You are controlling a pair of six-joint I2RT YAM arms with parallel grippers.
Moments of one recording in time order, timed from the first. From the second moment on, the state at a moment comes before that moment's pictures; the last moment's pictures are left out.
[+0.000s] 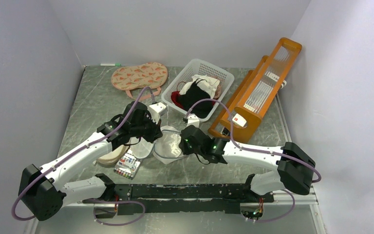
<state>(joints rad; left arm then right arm) -0.67 1.10 0.83 -0.44 0.22 -0.08 1.07 1.35 0.74 -0.12 0.28 0.65</state>
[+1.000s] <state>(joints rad) -0.67 1.10 0.83 -0.44 0.23 -0.08 1.07 1.04 0.93 -0.04 0.17 0.52</state>
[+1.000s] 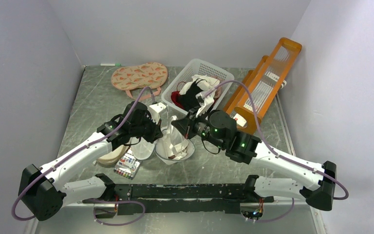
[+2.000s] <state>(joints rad) -0.67 1.10 0.83 -0.44 0.22 -0.08 1.07 0.96 1.31 -0.14 0.25 0.32</state>
